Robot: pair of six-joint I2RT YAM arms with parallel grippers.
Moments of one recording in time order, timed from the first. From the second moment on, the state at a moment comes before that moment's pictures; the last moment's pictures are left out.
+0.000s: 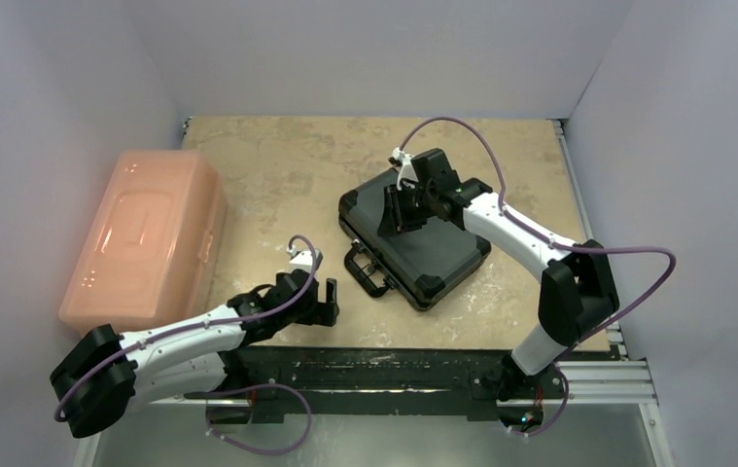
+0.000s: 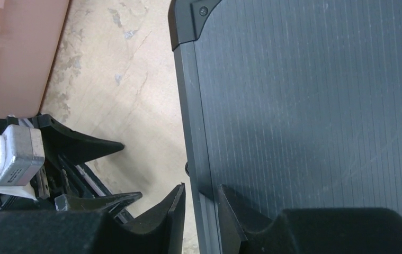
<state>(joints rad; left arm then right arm) -0.89 0.99 0.36 -0.22 -0.25 -0.68 0.56 1.62 1.27 -0.50 -0.38 0.32</state>
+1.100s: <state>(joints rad) -0.89 1.06 0.39 -0.20 -0.27 -0.65 0.56 1.57 1.02 -0.21 -0.38 0.35</state>
